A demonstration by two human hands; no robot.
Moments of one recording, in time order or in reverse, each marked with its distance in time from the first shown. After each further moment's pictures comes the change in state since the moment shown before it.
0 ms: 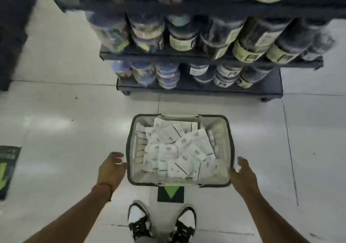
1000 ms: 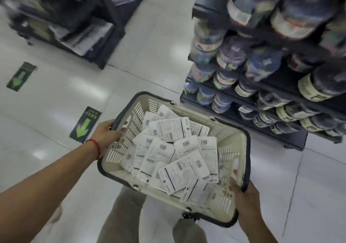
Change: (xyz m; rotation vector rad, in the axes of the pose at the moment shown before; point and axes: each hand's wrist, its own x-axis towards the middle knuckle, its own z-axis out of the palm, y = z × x) left_hand -0.095 -0.011 -0.365 -0.544 0.053 -0.142; right_hand -0.266 -0.173 -0.032 0.323 -0.109 -0.045
